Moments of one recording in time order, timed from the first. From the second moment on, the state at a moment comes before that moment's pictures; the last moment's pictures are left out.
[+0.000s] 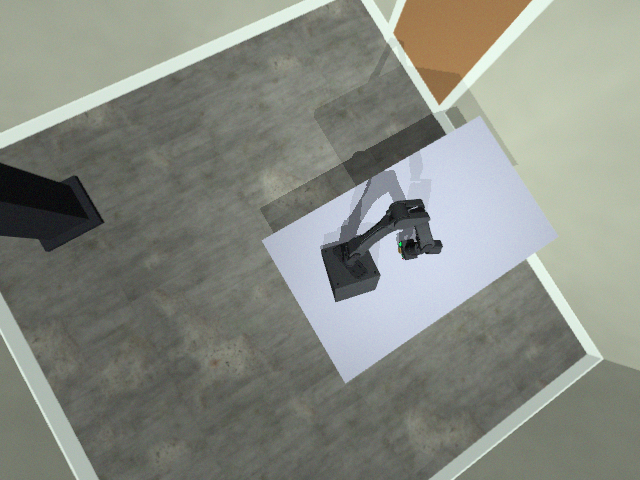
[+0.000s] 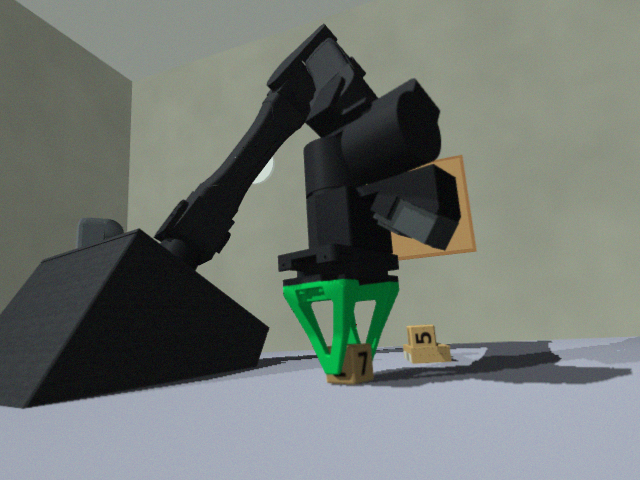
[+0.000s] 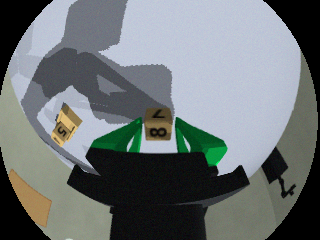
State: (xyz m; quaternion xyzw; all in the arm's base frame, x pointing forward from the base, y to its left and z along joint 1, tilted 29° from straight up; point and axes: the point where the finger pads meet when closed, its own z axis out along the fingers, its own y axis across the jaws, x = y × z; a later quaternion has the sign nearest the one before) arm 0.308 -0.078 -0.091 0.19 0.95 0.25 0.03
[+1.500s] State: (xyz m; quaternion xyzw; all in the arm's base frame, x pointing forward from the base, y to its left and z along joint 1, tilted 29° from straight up) arm 0.298 -0.121 -0.013 0.19 0.95 0.25 0.03
